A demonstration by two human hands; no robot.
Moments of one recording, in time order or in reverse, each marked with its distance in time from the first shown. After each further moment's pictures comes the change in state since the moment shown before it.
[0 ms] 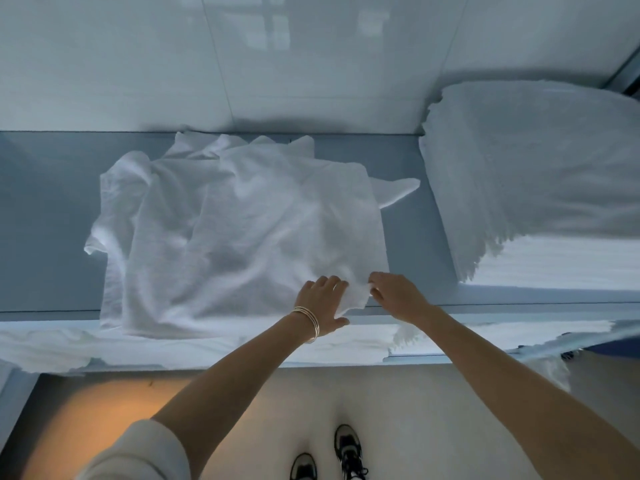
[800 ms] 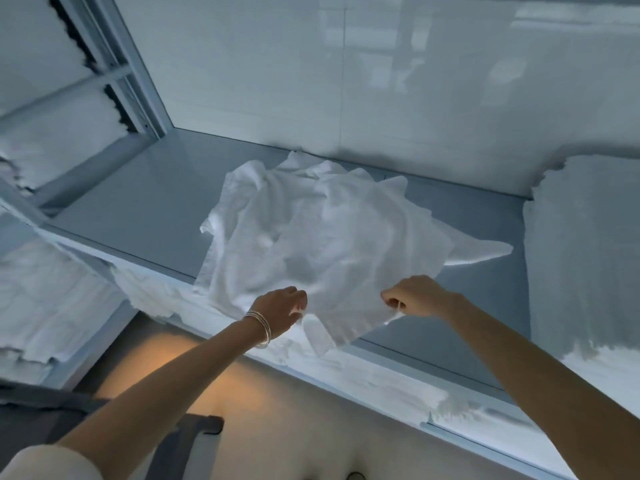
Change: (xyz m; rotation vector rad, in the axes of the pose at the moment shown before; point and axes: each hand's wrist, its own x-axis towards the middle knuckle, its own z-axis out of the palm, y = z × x) left_hand -0.112 -0.097 -0.052 -0.175 0.087 -0.479; right_hand 0.092 -0.046 -0.076 -0.334 -0.327 -0.489
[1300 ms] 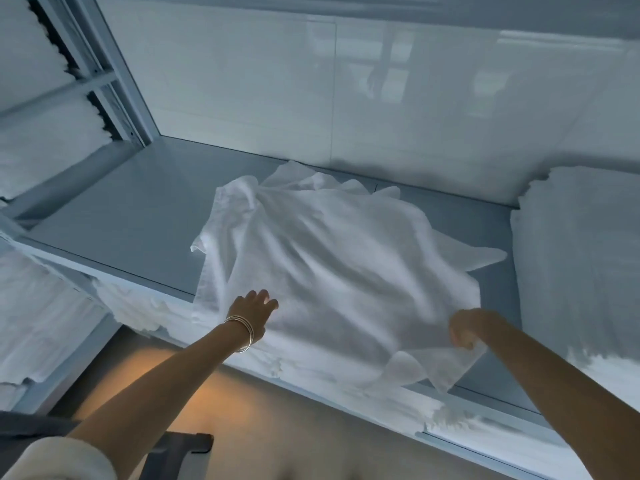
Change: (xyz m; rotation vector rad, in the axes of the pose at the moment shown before) left_hand 0.022 -0.051 0.017 0.392 -0.127 -0.082; right_hand -0.034 0.058 0.035 0.035 -0.579 0.469
